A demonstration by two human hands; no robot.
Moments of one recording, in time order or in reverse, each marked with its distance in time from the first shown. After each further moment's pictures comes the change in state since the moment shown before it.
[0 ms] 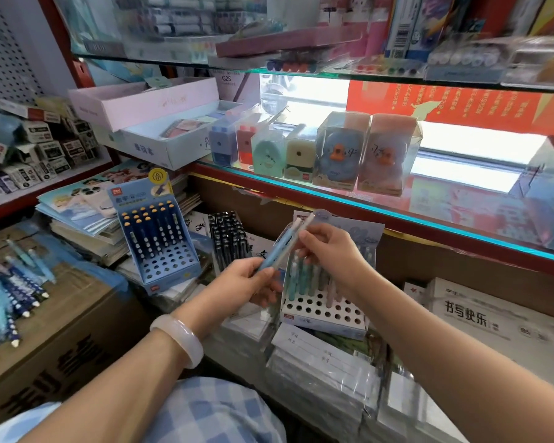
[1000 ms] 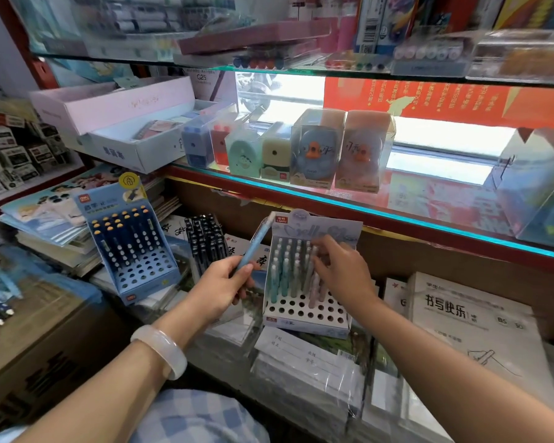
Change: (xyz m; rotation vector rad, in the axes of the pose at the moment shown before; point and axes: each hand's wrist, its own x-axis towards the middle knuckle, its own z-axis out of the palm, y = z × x) left_hand 0.017 -0.007 0.009 0.088 0.144 0.072; right_hand 0.006 0.059 -0.043 -0.840 0.227 -0.359
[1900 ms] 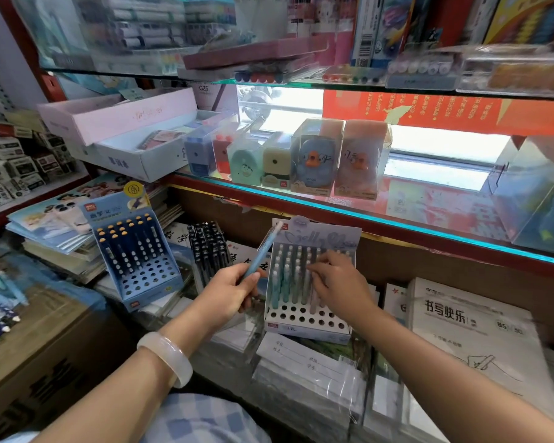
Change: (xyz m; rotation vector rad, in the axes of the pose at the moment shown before) left_hand -0.005 0.006 0.004 -0.027 -0.044 -0.031; right_hand -0.007 0.003 0.002 -0.141 -0.112 -0.087
